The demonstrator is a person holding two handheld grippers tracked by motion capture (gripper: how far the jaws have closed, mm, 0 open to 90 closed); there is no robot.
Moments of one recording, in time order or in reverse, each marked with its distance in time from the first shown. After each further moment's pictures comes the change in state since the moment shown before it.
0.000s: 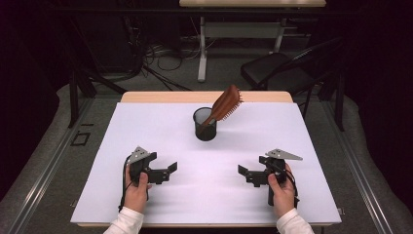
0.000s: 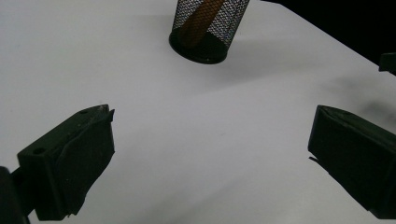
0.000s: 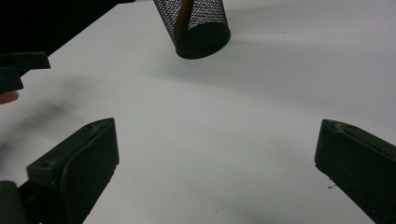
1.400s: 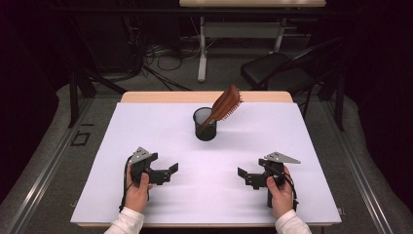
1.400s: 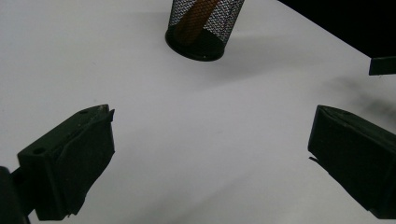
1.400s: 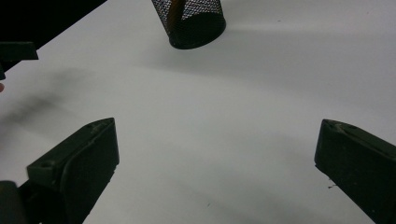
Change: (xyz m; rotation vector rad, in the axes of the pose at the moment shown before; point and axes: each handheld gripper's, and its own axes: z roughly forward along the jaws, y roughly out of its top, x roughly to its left) left arm -0.002 -0.001 0.002 0.009 -0.006 0.008; right arm -0.004 -0.012 0.006 0.001 -0.015 -0.014
